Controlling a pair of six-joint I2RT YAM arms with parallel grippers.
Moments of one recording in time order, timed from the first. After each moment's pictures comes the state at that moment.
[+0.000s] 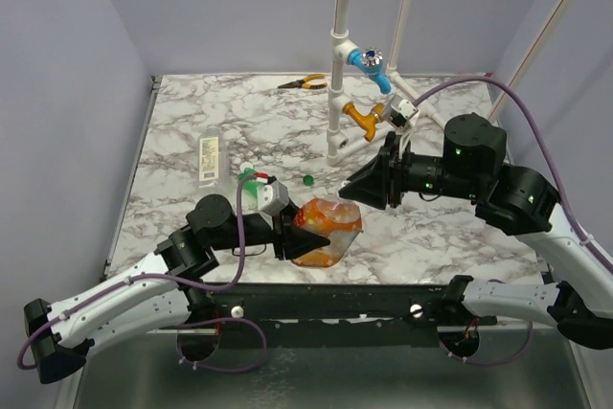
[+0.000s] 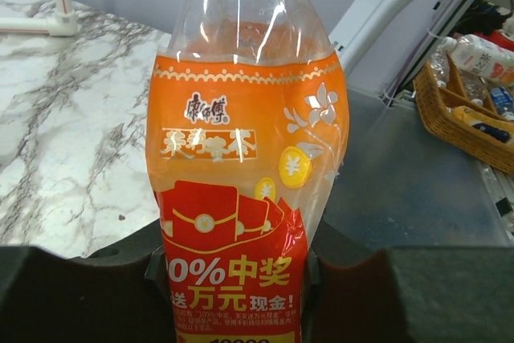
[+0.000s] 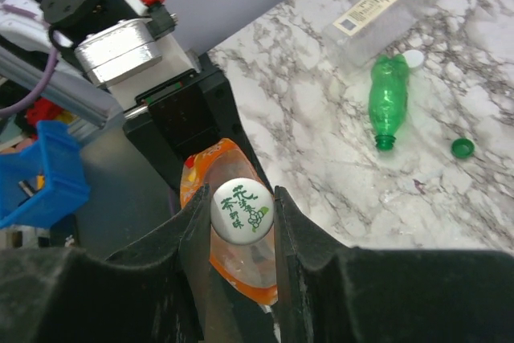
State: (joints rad) left arm -0.99 0.69 0.62 0.12 0.48 -0.29; right arm 0.94 1.06 1.50 -0.70 -0.31 0.28
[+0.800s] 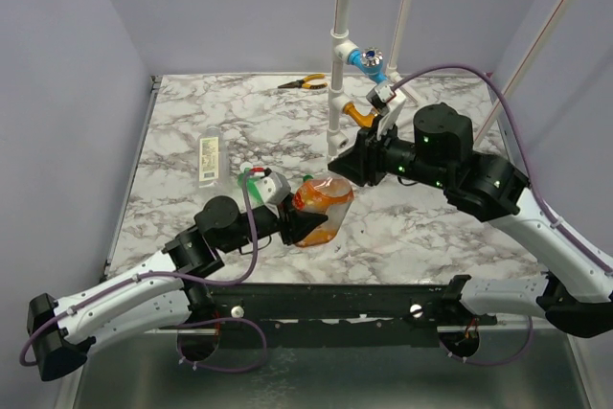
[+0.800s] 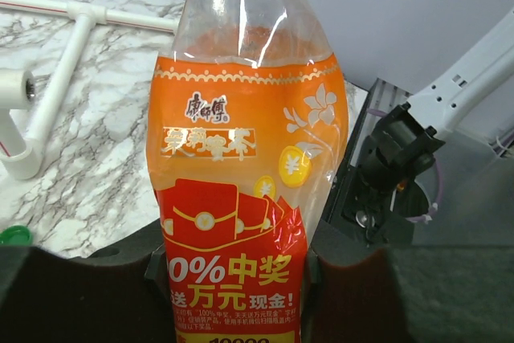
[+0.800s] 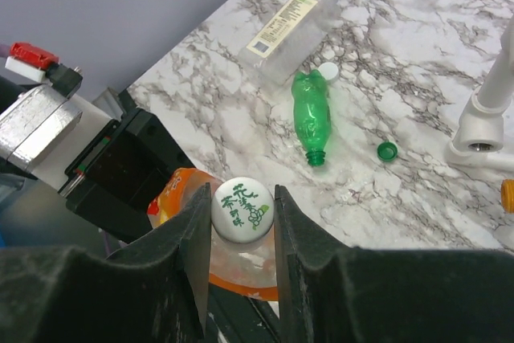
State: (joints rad) left arm -0.99 0.71 0.58 0.15 0.18 -0.24; right arm 0.93 1.16 1.50 -0.65 -0.09 0.28
